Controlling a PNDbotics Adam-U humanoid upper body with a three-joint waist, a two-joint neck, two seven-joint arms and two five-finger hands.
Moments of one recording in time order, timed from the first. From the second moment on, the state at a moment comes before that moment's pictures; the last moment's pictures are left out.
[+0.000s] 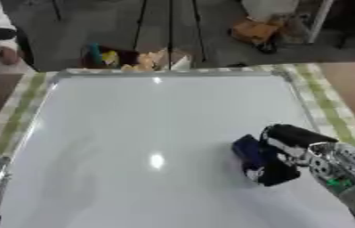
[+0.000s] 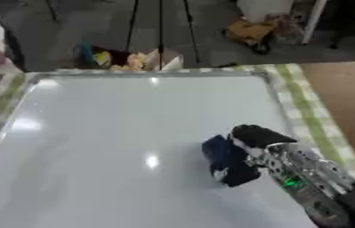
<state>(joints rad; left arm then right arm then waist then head) -0.56 0.25 -0.02 -1.98 -0.33 -0.19 0.34 -0.71 -0.64 0.48 -1.71 0.83 0.45 0.70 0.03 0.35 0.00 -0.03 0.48</state>
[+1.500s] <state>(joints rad) -0.57 0.25 -0.02 -1.98 -0.32 -0.20 0.33 -0.78 -0.55 0.54 -1.63 0.89 0.35 0.73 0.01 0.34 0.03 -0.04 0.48</state>
